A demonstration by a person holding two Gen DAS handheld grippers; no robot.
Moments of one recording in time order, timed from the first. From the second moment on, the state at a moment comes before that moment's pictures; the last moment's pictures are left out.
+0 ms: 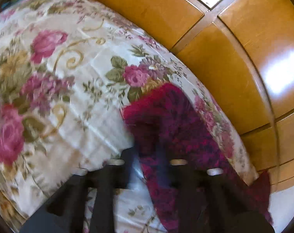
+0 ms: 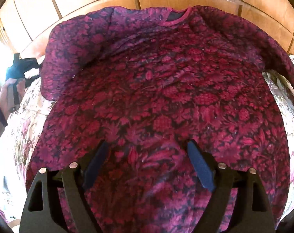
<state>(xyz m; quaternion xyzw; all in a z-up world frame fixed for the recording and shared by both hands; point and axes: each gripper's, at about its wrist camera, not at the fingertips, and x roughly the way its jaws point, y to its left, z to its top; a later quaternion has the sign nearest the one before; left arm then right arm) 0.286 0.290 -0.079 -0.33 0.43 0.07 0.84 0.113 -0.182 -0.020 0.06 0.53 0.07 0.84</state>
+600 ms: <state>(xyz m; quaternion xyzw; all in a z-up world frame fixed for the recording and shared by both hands) 0.221 0.374 -0.068 -0.30 0.39 0.28 0.82 0.130 -0.179 -0.032 0.06 0.52 0.06 0.85</state>
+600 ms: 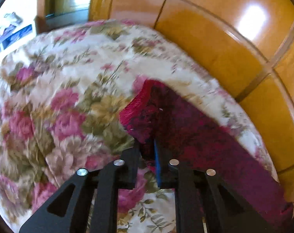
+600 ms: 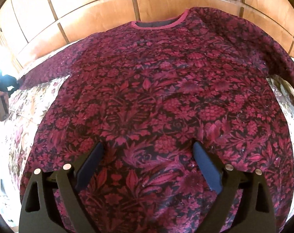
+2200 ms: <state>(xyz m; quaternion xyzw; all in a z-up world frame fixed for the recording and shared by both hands) 0.111 -0.056 -0.085 -0.02 0.45 -0.13 0.88 0.091 -0.533 0.016 -0.02 0.41 -0.32 0.85</state>
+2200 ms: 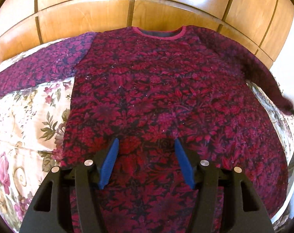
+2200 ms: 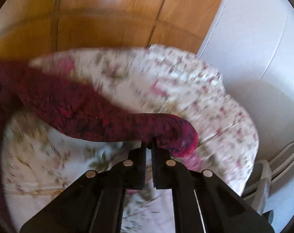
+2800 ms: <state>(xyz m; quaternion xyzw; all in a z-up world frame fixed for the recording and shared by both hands) 0.118 -0.054 -0.087 -0.03 0.46 -0.13 0.88 0.223 -0.645 0.054 0.03 0.39 -0.41 0.83</state>
